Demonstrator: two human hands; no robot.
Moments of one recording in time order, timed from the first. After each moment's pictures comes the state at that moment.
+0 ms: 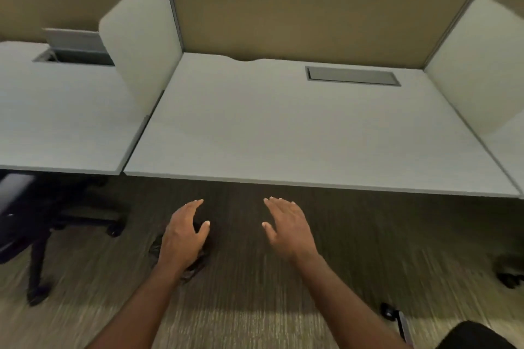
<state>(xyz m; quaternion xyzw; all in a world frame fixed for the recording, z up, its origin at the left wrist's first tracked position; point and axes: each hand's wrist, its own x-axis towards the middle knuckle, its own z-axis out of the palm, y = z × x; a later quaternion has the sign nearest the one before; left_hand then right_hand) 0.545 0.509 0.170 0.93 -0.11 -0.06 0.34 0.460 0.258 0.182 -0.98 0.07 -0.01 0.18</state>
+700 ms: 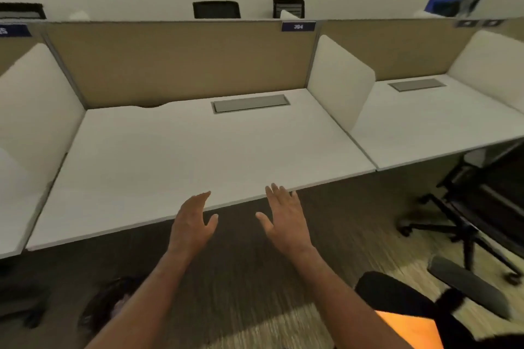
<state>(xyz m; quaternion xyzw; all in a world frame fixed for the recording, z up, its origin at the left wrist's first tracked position) 0.482 0.305 0.310 0.90 -0.29 -0.05 0.32 0.337 0.106 0.317 -0.97 0.21 -0.10 0.11</state>
